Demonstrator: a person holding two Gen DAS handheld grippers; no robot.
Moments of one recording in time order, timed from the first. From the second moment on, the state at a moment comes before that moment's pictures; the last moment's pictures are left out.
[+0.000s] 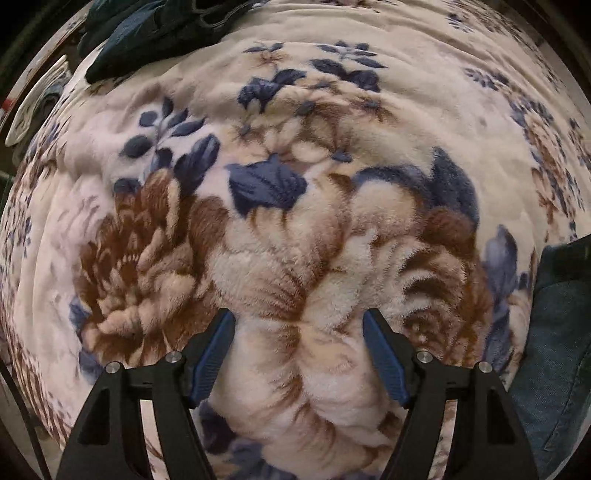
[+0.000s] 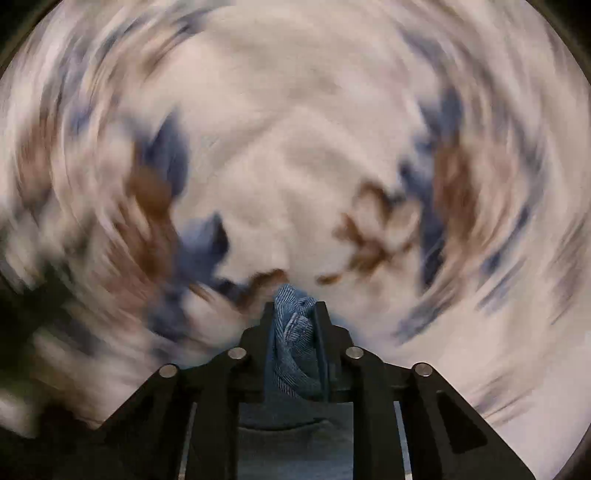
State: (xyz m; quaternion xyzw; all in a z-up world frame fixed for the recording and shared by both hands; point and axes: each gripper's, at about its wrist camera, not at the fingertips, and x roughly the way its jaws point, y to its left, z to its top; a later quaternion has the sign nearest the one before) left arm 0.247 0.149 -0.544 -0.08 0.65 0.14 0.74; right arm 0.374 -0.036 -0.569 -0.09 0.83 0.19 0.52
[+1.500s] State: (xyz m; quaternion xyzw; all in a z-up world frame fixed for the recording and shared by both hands) left arm 0.229 -0.008 -0.523 -0.15 0.61 -0.12 0.77; right arm 0.369 0.007 -0.602 -0.33 0.83 0.15 0.43
